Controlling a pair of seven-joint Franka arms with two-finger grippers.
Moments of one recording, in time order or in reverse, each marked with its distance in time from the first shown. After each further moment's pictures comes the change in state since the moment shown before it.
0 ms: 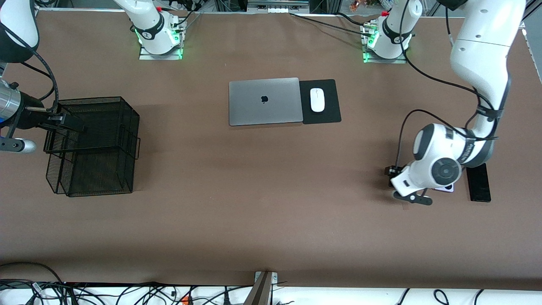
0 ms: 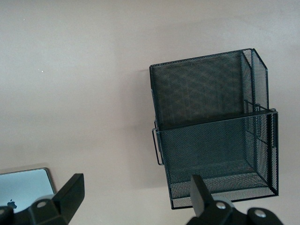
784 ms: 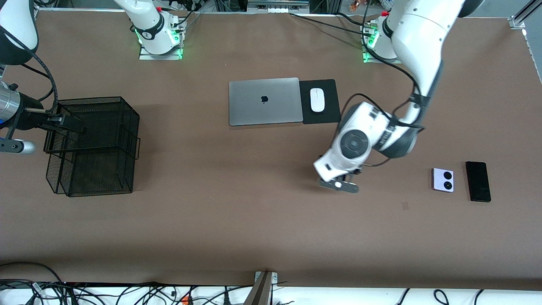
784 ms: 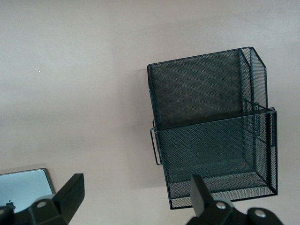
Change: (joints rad) left arm -0.375 0.006 -0.012 0.147 -0.064 -0.023 -0.243; right arm -0.002 0.007 -0.005 0.000 -0.001 -0.001 0.000
